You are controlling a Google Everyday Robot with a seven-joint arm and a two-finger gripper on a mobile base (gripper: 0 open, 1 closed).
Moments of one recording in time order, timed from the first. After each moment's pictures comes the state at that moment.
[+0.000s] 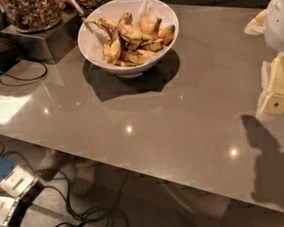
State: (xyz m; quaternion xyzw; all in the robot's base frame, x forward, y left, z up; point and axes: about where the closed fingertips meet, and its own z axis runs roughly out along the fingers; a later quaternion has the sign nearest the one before) arm 0.438 -0.217 0.976 -0.60 0.78 -0.03 0.16
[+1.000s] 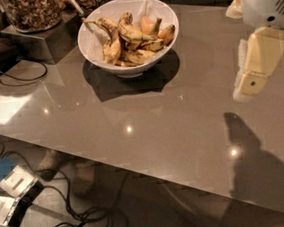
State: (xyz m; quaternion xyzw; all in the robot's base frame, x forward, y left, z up) arm 0.455 -0.183 1.004 -0.61 0.78 -0.03 0.17
